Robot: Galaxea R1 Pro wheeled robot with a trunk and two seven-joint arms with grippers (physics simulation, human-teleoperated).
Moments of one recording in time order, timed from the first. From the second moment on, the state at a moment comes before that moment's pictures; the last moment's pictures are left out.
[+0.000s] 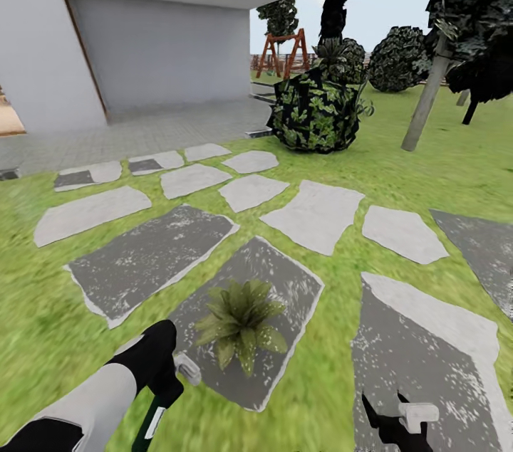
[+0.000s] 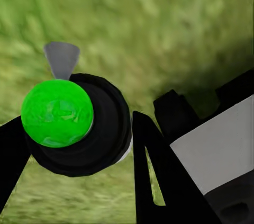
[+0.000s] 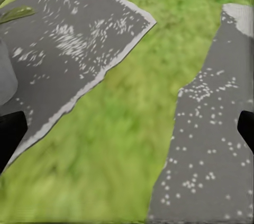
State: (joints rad) left arm -0.75 0.01 -0.18 -0.41 -0.94 0.92 -0.95; right arm -0.33 0.01 -1.09 -0.50 0.64 -0.60 0.63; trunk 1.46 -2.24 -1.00
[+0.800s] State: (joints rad) left arm -0.84 0.00 -0.18 -0.42 -0.93 0.93 -0.95; right arm -0.33 0.00 -1.09 -0.51 0.64 -0.60 0.60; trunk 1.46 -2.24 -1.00
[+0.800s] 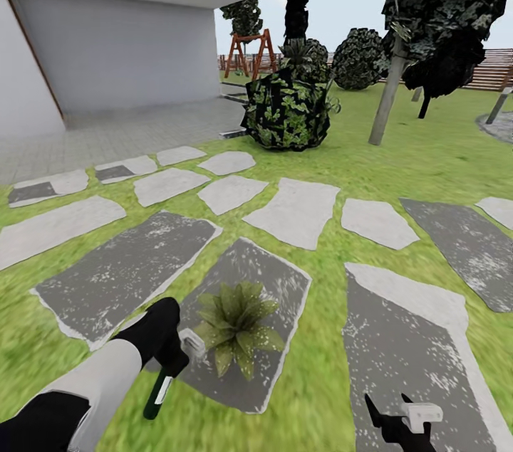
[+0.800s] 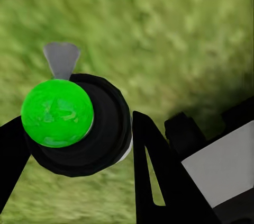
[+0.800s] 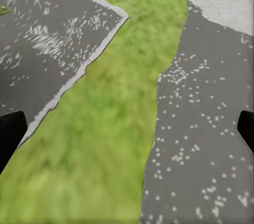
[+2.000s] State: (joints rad) left arm -0.99 -0.03 -0.18 -0.45 -0.93 1.00 -1.00; right arm -0.33 0.00 -1.09 -0.50 0.64 -0.60 0.60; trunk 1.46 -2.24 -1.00
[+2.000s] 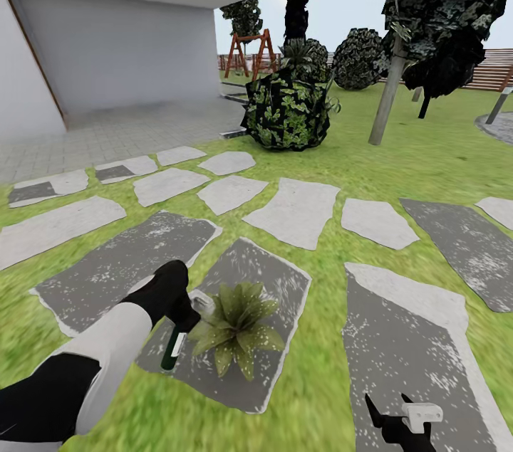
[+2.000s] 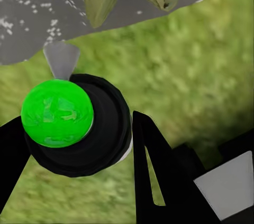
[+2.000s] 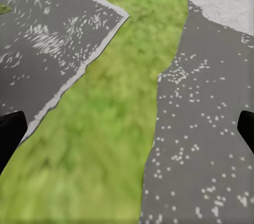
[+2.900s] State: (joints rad) left arm -0.99 -0.01 -0.19 -0.45 -0.94 1.00 -1.00; right arm -0.33 0.00 -1.09 -0.50 0.64 -0.60 0.60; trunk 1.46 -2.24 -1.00
